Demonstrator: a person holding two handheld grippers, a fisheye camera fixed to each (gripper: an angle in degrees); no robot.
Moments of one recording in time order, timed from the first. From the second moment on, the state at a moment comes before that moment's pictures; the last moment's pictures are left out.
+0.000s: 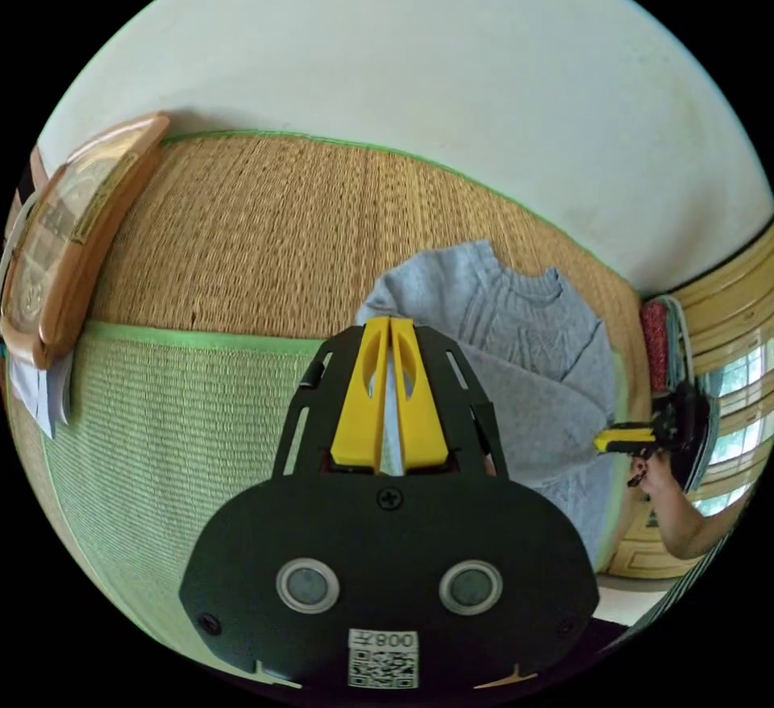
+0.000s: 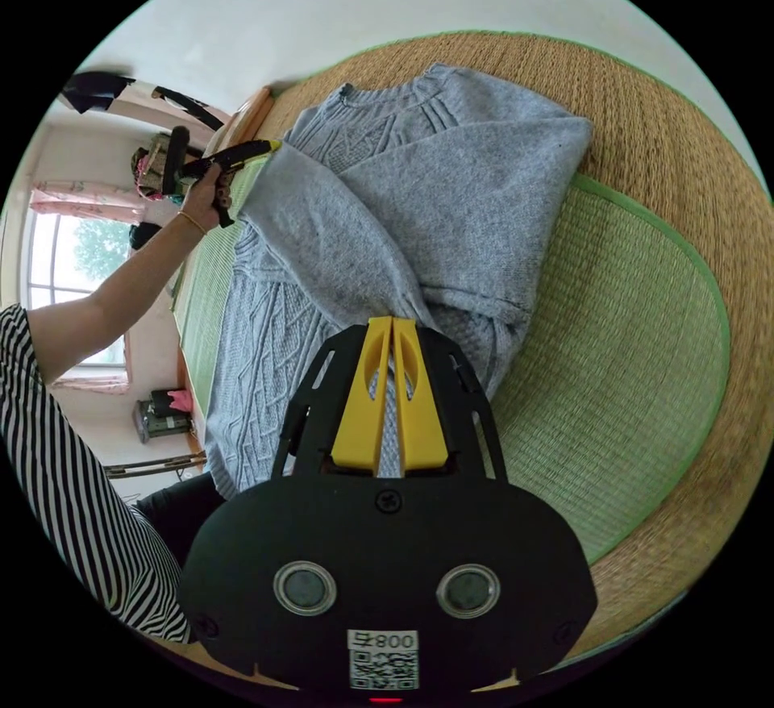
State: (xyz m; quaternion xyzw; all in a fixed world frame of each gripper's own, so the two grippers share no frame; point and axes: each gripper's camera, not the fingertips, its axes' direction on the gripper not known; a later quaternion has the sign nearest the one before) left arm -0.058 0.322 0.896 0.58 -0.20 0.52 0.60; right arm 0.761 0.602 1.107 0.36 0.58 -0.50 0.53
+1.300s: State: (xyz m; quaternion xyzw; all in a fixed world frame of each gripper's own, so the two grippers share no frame) left arm -0.450 0.207 0.936 0.31 -0.15 0.37 0.87; right arm 1.002 0.663 0.952 0.40 0.53 -0.34 0.67
